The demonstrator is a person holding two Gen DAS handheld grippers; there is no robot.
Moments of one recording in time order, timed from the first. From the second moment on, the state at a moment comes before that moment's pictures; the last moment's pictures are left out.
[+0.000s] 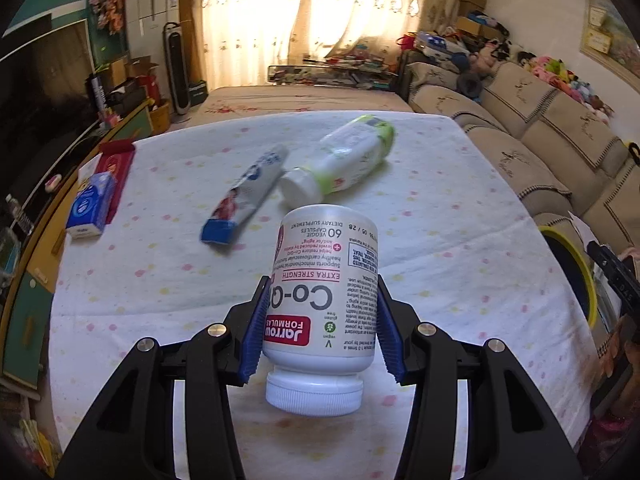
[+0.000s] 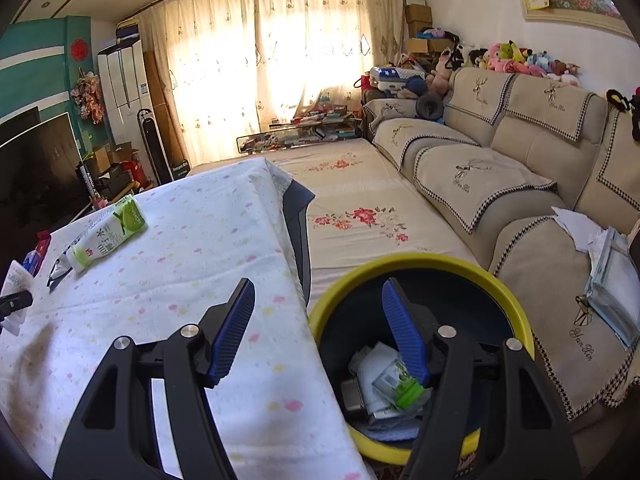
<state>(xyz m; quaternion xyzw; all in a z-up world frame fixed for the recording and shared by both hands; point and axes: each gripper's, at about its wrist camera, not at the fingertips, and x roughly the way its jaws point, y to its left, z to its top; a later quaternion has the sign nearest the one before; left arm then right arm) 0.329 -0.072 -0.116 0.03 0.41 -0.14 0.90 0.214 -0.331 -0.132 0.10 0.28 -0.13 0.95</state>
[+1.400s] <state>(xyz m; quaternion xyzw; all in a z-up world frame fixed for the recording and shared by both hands) 0.299 -0.423 -0.117 0.12 0.40 -0.38 0.83 0.124 -0.468 -0.163 0.18 0.29 -0.23 0.91</state>
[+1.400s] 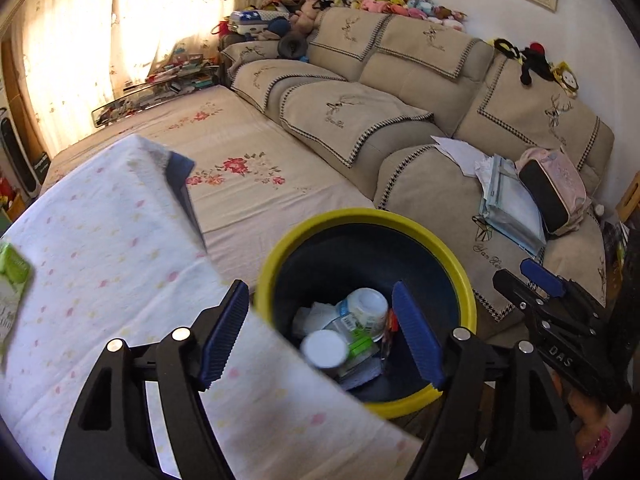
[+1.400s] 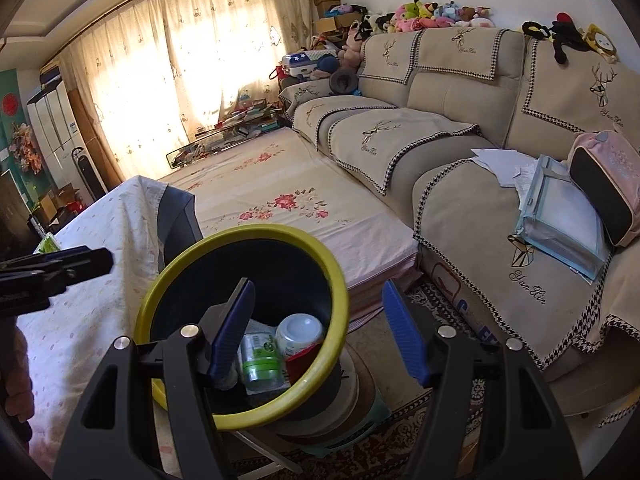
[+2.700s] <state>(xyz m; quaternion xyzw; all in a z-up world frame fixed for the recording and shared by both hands) 0.308 0.027 -0.138 -0.05 0.37 -0.07 0.93 0.356 -0.159 -0.089 0.05 0.35 0.05 0.94</state>
